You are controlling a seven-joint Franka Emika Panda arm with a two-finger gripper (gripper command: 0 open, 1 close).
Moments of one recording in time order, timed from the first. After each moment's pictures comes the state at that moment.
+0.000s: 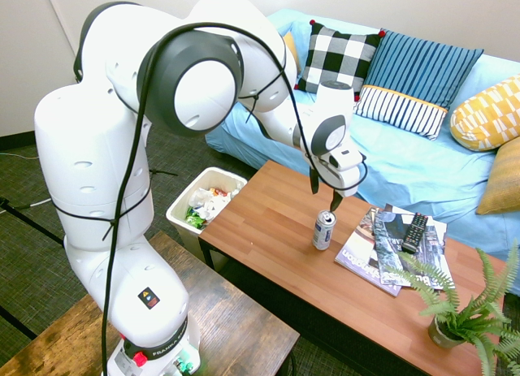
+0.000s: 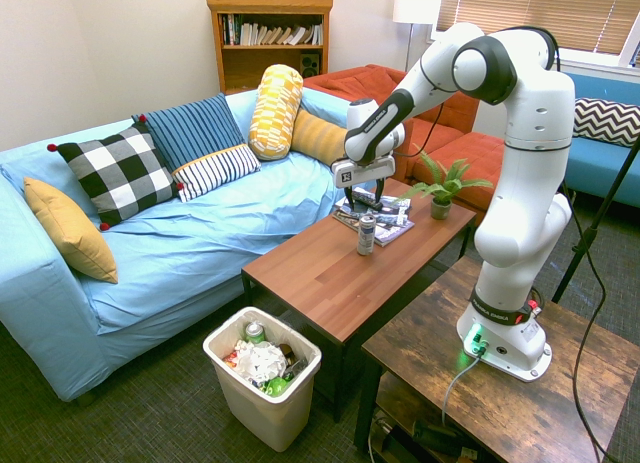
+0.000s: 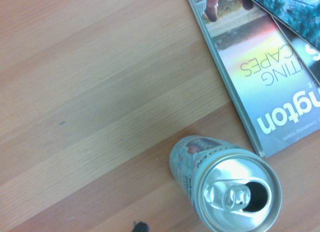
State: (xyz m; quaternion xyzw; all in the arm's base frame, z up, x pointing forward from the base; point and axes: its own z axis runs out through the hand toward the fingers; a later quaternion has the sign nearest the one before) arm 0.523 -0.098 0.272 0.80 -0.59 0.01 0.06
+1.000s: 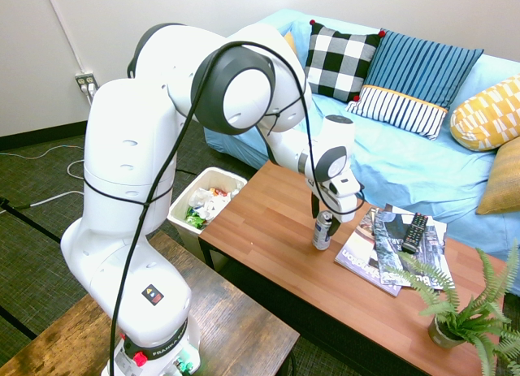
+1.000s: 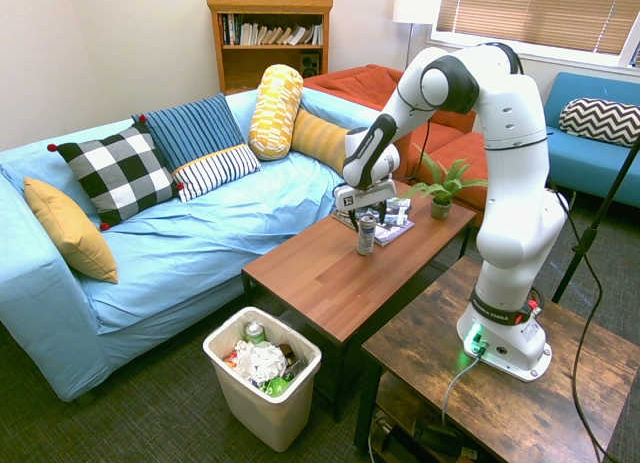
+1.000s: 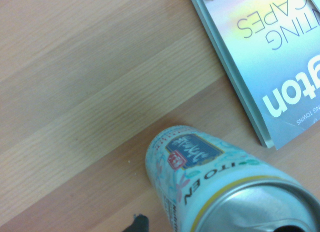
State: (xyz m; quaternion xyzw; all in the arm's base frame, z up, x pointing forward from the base) arm 0.525 -0.115 0.188 0.78 -0.61 -0.02 0.09
